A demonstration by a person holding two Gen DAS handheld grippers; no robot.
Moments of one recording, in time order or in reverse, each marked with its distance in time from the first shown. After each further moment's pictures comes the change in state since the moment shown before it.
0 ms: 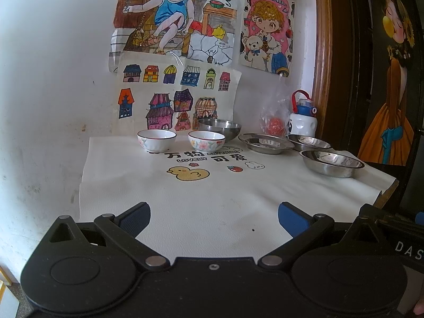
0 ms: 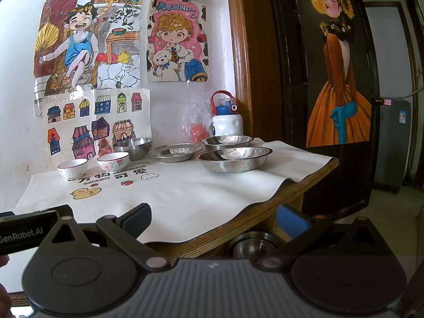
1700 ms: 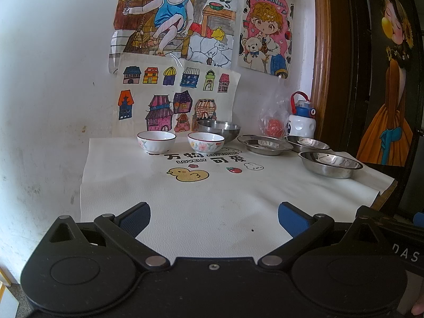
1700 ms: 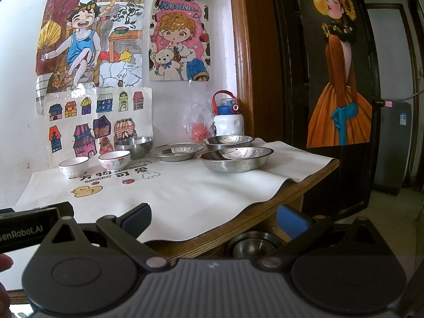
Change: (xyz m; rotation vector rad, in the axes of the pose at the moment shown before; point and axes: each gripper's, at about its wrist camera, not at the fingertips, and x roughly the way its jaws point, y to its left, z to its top) left arm 0.000 -0.001 0.000 -0.002 -0.003 0.001; right arm -0.002 0.002 0.000 -0.005 0.001 -0.001
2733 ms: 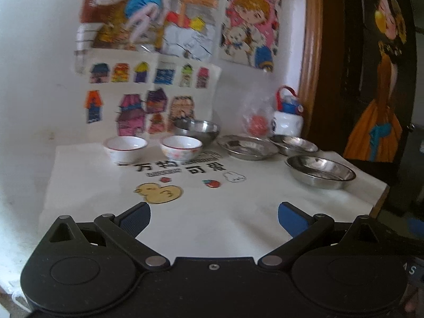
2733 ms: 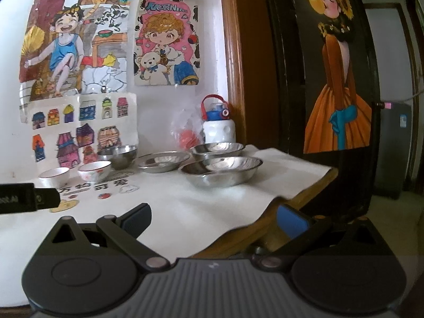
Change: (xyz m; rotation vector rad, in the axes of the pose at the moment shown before) left arm 0.058 -0.013 0.053 0.026 0.074 -0.098; right arm 0.045 -0.035 0.013 -0.001 -0.019 -0.011
